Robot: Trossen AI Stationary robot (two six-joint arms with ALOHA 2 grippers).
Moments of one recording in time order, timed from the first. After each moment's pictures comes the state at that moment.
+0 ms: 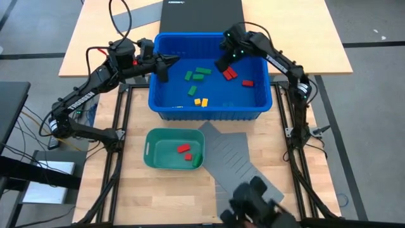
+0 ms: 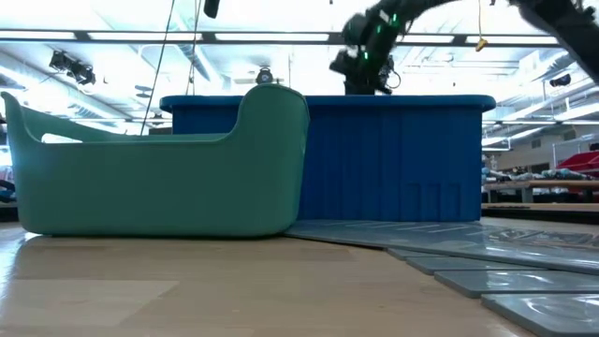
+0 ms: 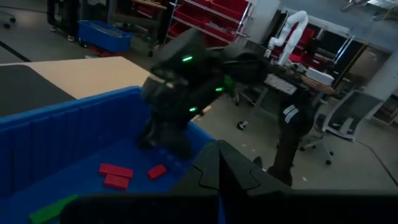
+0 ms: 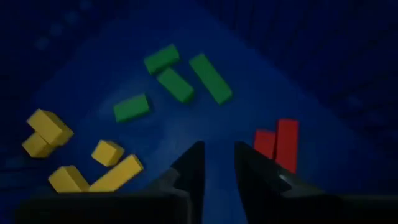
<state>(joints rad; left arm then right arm) 0.56 1.23 1.50 -0.35 0.14 -0.35 -0.74 1.99 2.16 -1.10 0.01 0.06</state>
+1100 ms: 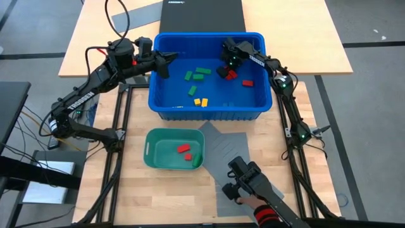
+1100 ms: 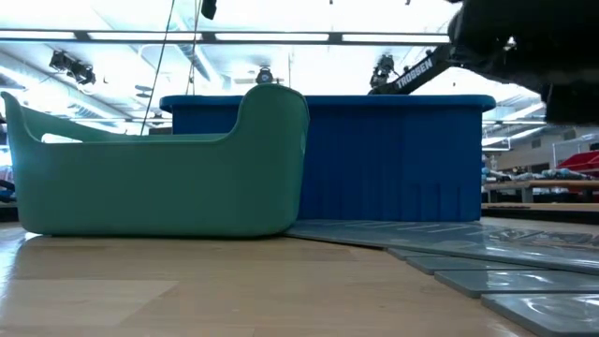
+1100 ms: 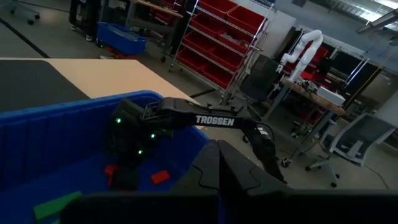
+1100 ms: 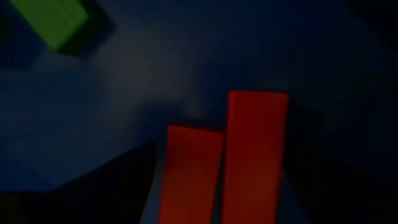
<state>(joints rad) 0.56 1.23 1.50 -0.33 0.07 -0.43 -0.94 2.40 2.16 -1.00 -0.03 -0.05</state>
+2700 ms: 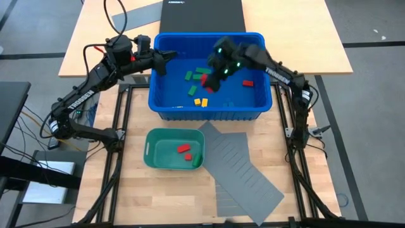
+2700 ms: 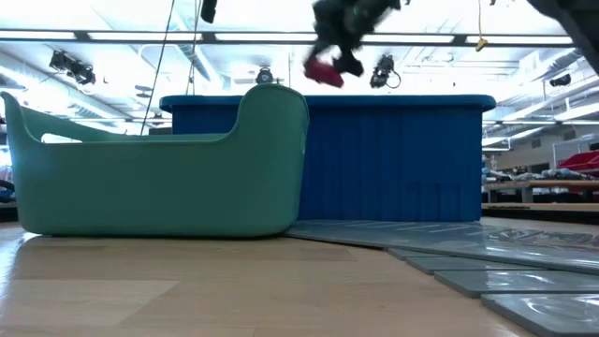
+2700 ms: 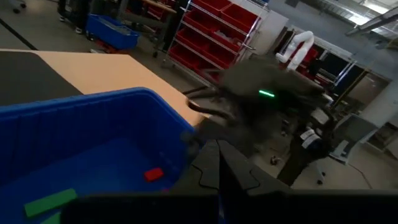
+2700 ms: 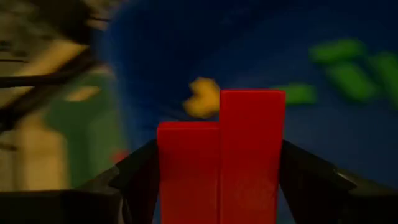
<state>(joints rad) 0.62 1.23 1.50 -0.33 0.17 -0.45 -0.53 1.92 2.16 -1.11 -0.32 0.12</state>
